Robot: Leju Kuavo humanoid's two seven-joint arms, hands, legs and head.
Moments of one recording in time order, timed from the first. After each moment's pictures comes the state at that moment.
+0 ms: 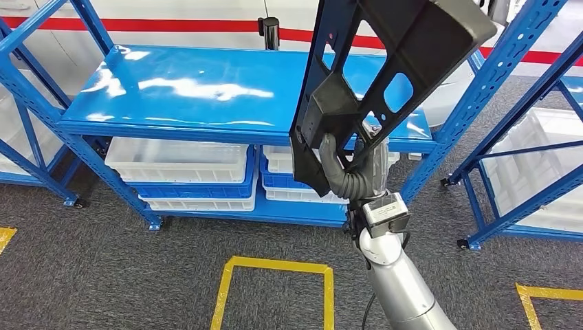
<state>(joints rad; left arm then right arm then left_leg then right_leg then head) -0.07 -0.07 0.71 -0.20 -0.50 0.14 -0.54 -0.34 0.02 0.43 -1.64 0.14 -0.29 -0.54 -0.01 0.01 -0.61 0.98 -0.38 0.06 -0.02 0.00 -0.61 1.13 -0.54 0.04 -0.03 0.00</state>
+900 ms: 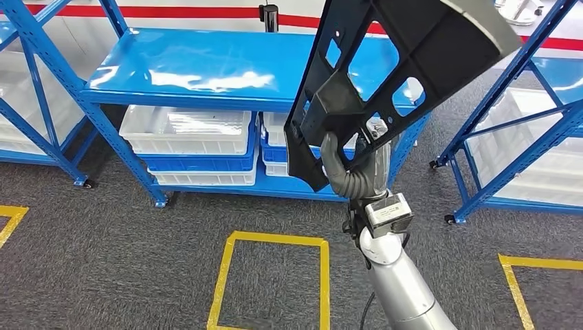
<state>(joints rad) -0.08 -0.07 0.72 -0.20 -0.50 0.17 -0.55 -0.35 0.02 0.44 -1.65 0.14 -0.29 -0.55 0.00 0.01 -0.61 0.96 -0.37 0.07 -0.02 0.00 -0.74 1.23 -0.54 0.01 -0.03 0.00</state>
